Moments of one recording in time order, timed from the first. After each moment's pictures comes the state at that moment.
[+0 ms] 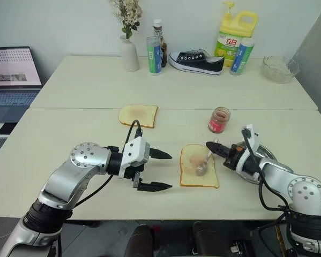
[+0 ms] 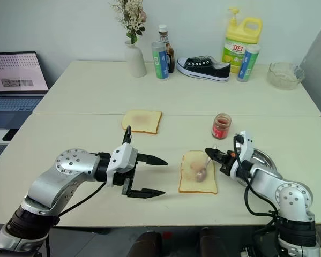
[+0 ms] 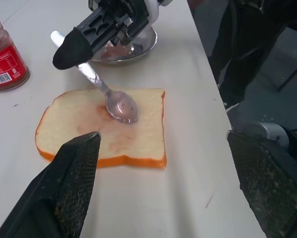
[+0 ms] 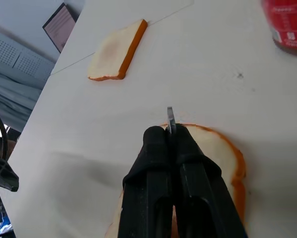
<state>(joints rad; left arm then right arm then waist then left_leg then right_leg) -0.35 0.75 -0.19 -0.35 -0.45 0.42 -1.21 -0.25 -0.44 -0.25 -0.33 1.24 1.09 0.00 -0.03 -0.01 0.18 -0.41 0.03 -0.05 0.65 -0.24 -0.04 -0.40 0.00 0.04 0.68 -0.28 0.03</state>
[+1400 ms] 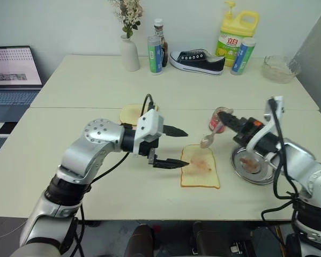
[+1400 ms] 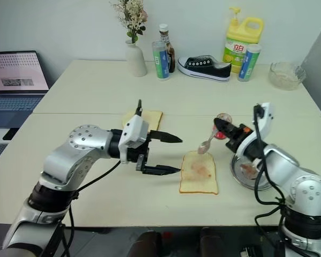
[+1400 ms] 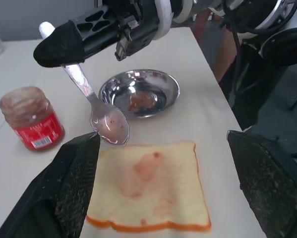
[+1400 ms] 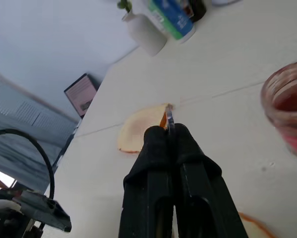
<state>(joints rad) -0.63 0.59 -0.25 -0.25 -0.44 0.47 -1.19 -0.35 -0.49 -0.34 -0.44 1.61 0.92 -0.40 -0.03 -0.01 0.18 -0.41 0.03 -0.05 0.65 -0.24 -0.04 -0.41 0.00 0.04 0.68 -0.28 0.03</state>
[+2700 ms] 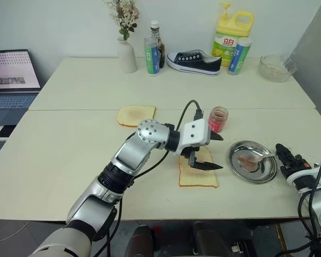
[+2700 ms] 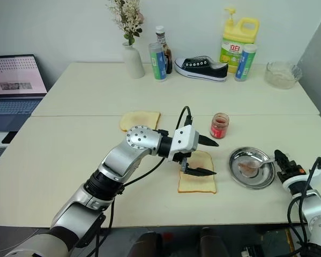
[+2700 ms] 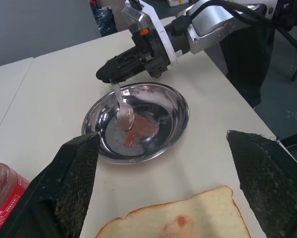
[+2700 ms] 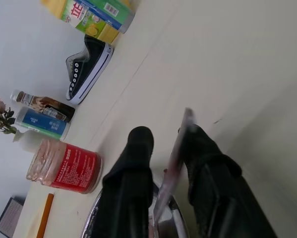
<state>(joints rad) -0.77 0.30 -0.44 0.00 -0.18 0.30 -1.15 -0.02 -0.42 -0.61 0.05 1.28 0.62 0.17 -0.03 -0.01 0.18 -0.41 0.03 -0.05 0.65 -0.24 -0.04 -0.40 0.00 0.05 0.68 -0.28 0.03</state>
